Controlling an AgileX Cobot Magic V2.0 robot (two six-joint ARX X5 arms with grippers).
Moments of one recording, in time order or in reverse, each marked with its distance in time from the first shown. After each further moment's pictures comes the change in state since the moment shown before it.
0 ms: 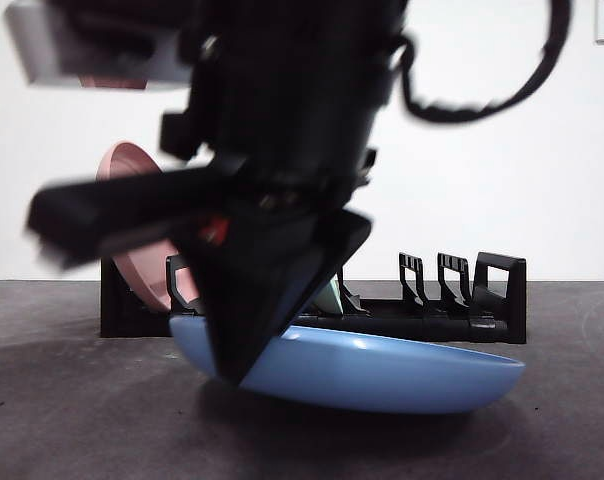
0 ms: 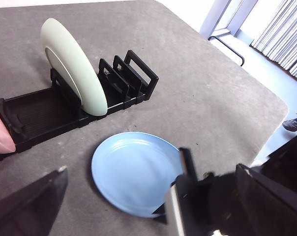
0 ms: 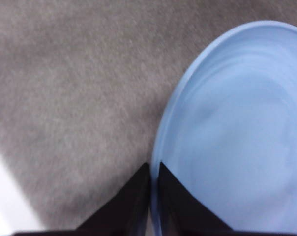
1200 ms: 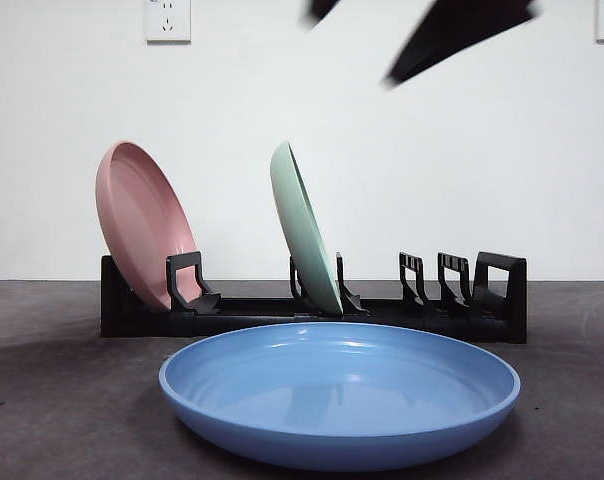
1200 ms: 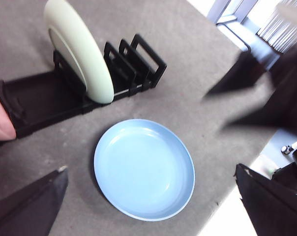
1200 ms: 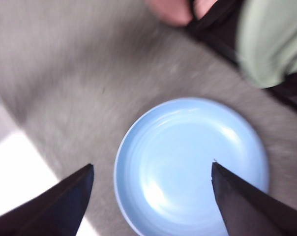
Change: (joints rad) left arm 0.000 0.092 0.000 0.004 -0.009 0.000; right arm -0.509 -0.513 0.098 -0.200 -0.495 0.049
